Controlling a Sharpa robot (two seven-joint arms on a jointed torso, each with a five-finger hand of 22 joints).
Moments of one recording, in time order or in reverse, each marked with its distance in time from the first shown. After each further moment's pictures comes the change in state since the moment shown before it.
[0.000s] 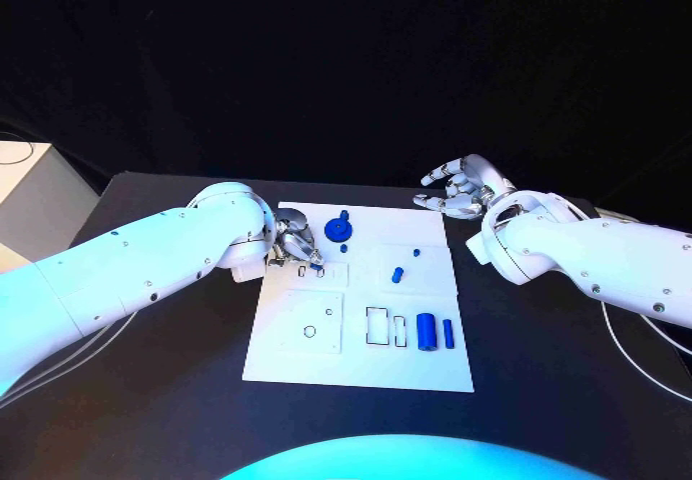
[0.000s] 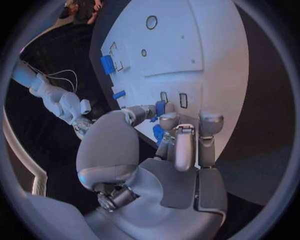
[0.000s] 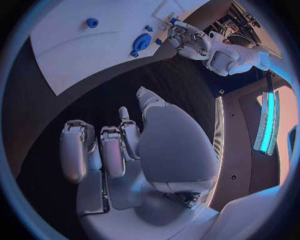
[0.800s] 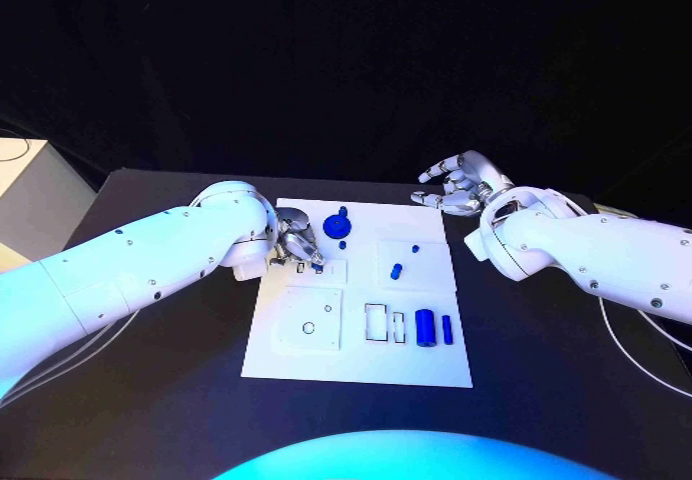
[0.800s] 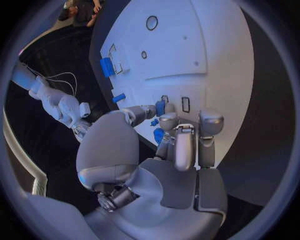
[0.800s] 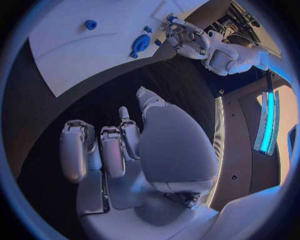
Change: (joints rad) left arm -0.004 0.013 -0.005 -0.007 -0.011 0.018 0.000; left_hand -0.004 0.004 0.000 0.000 0.004 0.000 0.000 0.003 0.000 0.002 -0.001 0.000 -0.003 -0.004 -0.004 0.000 0.000 0.000 0.003 -0.003 0.004 0.005; right arm 0.000 0.002 0.000 0.003 0.001 0.005 -0.003; right_hand 0.000 0.000 0.000 0.000 0.000 0.000 0.000 0.004 0.000 0.000 0.000 0.000 0.001 0.000 0.000 0.000 0.000 0.000 0.000 0.000 0.000 0.000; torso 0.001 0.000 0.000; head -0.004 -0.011
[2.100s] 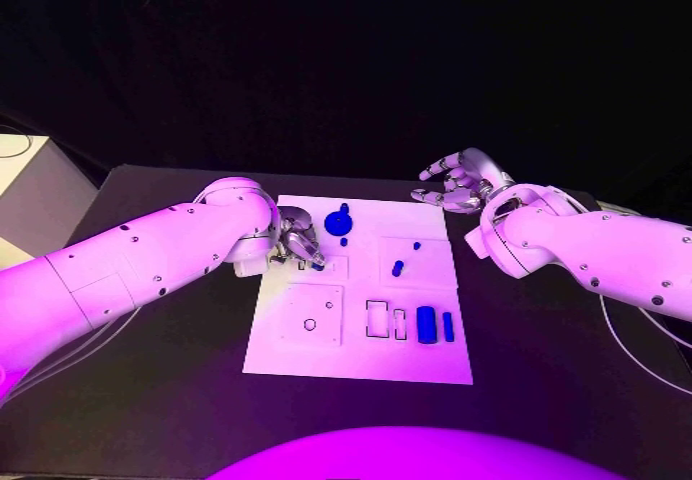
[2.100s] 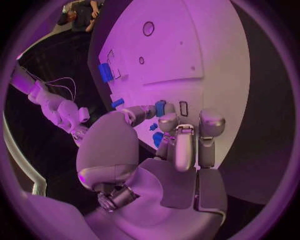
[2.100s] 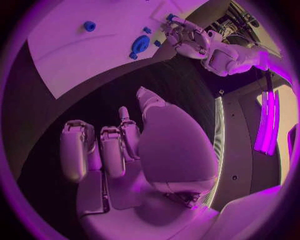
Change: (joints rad) left arm -0.001 0.012 0.001 -0.010 -0.024 0.041 -0.003; left_hand -0.013 0.016 0.000 0.000 0.003 0.009 -0.002 0.011 0.024 0.020 -0.006 0.009 0.021 0.002 -0.006 0.007 0.000 -0.016 0.015 -0.004 0.008 0.021; right arm 0.000 0.004 0.000 -0.002 0.000 0.006 -0.003; right_hand 0.000 0.000 0.000 0.000 0.000 0.000 0.000 0.000 0.001 0.000 0.000 0.000 -0.001 0.000 0.000 0.000 0.000 0.000 0.000 0.000 0.000 0.000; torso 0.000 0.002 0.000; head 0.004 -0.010
